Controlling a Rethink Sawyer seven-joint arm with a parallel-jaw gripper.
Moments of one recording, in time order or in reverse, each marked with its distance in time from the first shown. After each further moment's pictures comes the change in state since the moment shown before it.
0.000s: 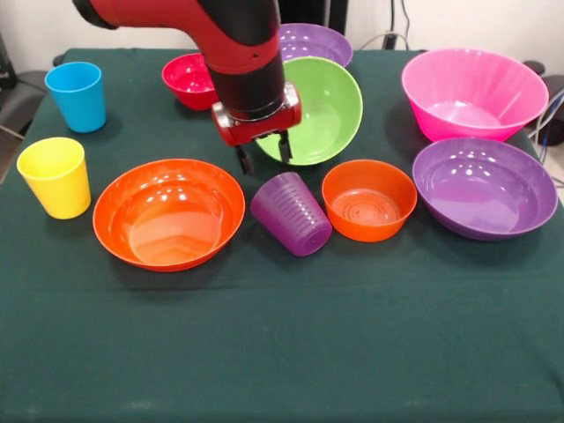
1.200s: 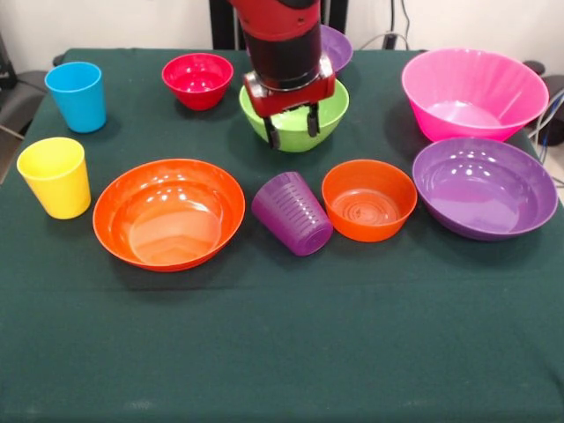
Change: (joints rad) arm 0.049 -0.103 0.003 0.088 -0.018 0.000 0.078
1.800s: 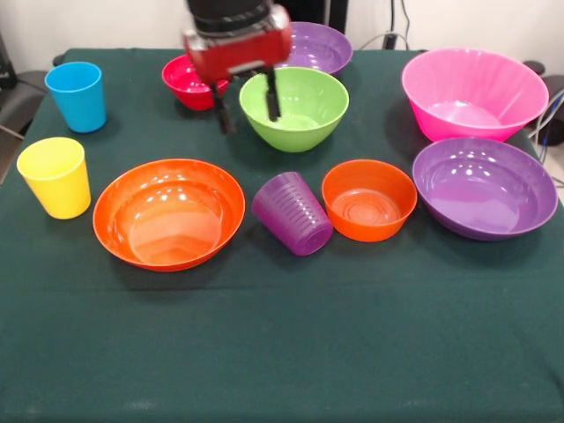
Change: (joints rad) arm -0.221 -0.159 0.224 0.019 -0.080 0.001 0.000
